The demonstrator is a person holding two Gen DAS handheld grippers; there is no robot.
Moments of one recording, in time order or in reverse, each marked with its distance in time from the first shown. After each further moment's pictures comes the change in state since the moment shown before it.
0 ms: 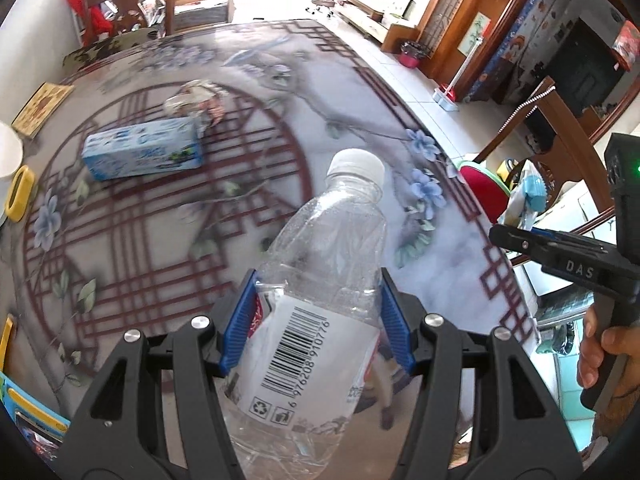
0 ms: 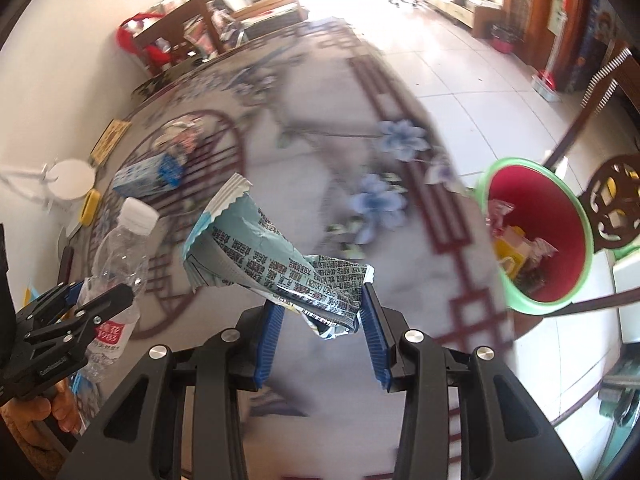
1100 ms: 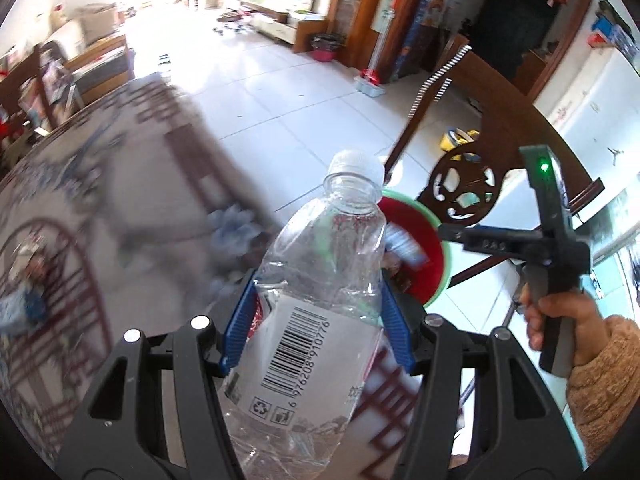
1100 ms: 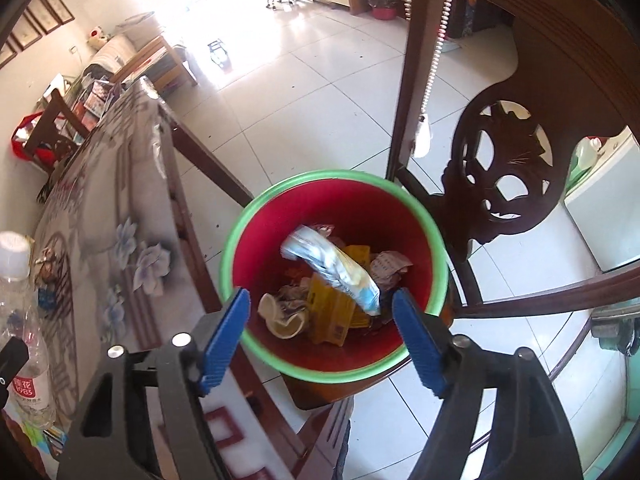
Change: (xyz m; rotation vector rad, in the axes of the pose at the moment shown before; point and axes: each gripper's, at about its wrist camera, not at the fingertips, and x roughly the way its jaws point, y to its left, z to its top) left arm 0.073 -0.233 0.105 0.272 -0.010 -0.138; right arm -0.007 -0.279 0.050 0.309 -0.025 -0.151
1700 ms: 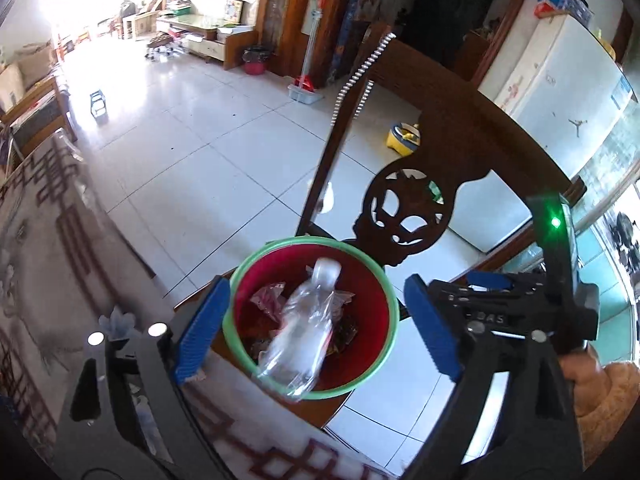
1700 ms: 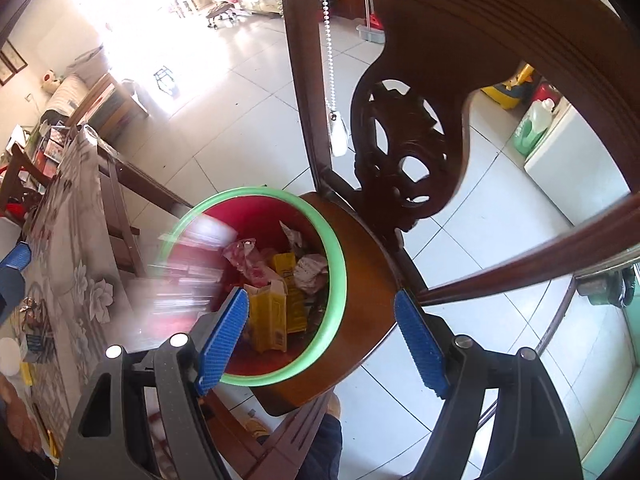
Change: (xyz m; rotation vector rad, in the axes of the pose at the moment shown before) left arm 0.062 -0.079 0.059 0.140 -0.033 -0.134; right arm -0.023 -0.076 -0.007 0.151 -0.025 -0.086
